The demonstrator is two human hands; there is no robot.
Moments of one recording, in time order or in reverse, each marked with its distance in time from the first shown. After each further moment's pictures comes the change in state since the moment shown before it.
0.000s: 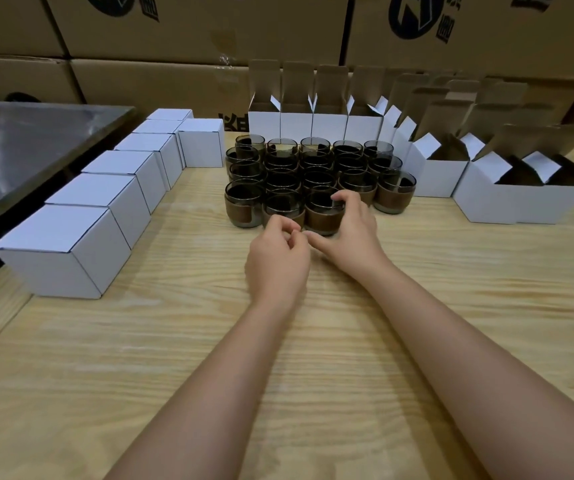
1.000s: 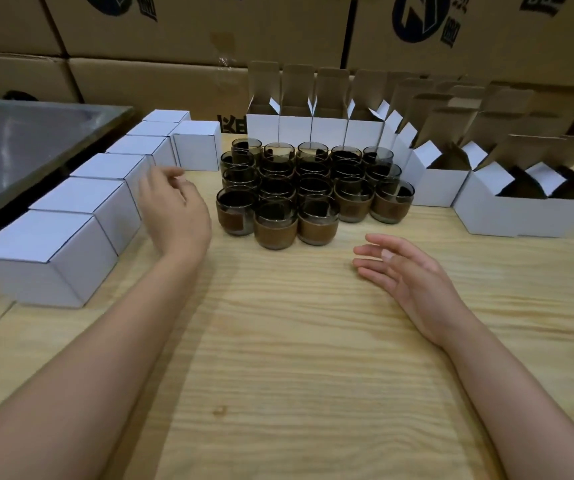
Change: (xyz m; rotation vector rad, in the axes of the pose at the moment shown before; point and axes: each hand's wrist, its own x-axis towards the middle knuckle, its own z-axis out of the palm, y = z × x) left_hand 0.090 -0.021 -0.062 0.083 0.464 0.153; right_hand -0.045 0.043 -0.068 1.016 -0.209 0.209
